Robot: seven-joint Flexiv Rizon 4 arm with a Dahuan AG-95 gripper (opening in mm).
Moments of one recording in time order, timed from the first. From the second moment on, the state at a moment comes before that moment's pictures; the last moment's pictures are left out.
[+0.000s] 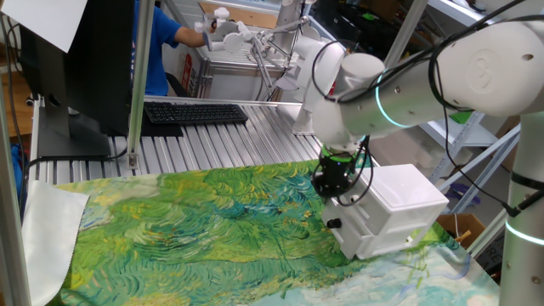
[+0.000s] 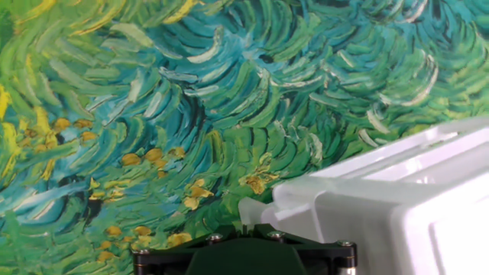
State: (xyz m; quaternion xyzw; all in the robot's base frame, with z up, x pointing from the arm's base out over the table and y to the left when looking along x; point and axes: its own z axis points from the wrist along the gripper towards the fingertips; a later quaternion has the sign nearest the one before) arm 0.621 -0.180 0.079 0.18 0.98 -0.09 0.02
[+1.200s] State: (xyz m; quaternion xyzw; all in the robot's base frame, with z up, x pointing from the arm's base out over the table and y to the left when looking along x) arm 0.631 -0.162 0.074 0.37 0.93 -0.02 0.01
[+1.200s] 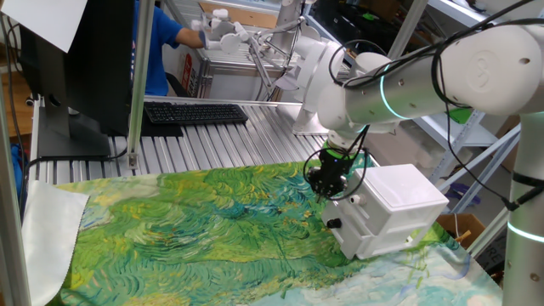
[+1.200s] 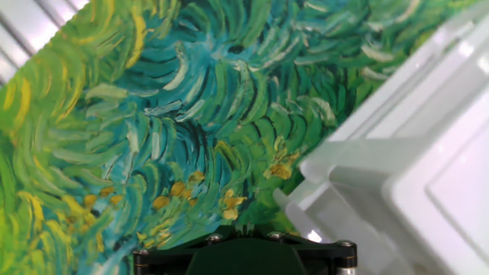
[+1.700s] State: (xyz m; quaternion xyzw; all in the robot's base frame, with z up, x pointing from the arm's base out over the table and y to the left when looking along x) arm 0.625 -0.149 0.079 0.44 0.90 -0.01 0.01
